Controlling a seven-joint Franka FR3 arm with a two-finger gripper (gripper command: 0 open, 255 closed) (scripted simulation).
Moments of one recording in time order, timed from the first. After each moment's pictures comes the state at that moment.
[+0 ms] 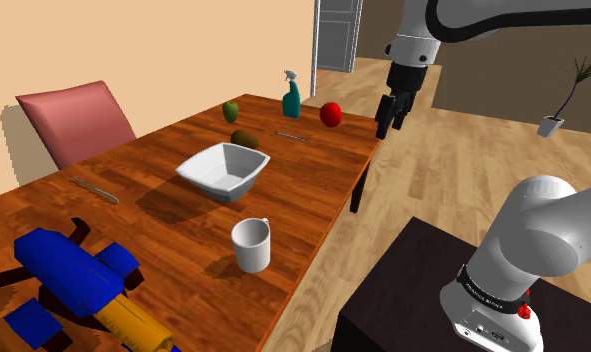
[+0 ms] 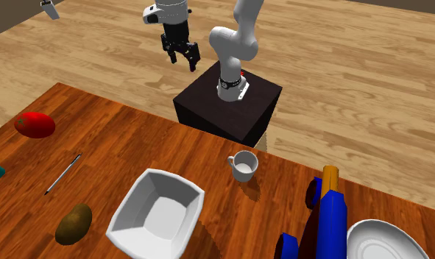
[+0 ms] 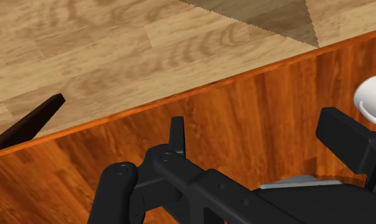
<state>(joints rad) 0.01 -0.75 -0.05 -2.41 0.03 1.70 -0.04</state>
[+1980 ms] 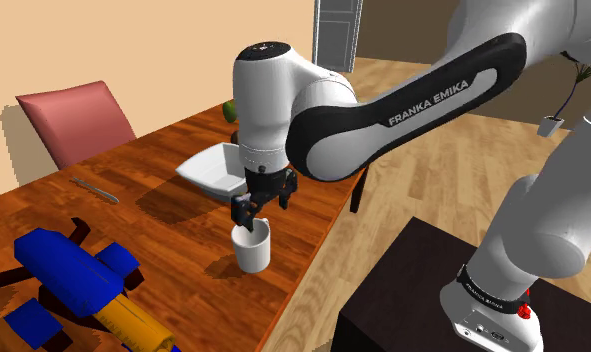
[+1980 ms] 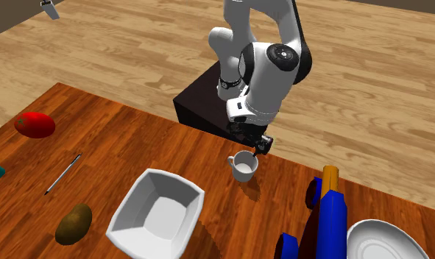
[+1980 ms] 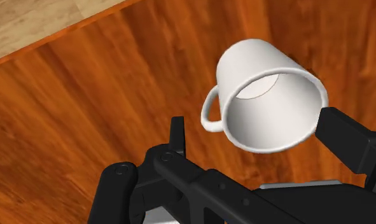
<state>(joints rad) 0.09 -0.09 0.61 -2.15 -0.09 2.13 0.80</state>
